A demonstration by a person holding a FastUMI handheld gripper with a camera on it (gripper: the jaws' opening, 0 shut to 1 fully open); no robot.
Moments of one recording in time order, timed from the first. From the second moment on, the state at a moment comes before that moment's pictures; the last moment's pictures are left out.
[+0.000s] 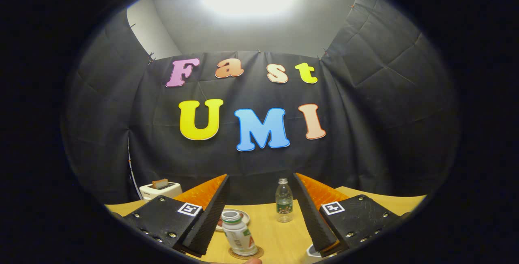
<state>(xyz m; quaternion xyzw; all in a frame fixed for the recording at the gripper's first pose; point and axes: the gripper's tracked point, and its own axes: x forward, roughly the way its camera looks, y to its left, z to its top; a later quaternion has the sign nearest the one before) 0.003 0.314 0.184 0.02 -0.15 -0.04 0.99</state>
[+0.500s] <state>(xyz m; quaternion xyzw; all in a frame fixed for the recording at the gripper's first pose) -0.011 0.125 0.129 -0.06 -0.12 -0.12 0.98</state>
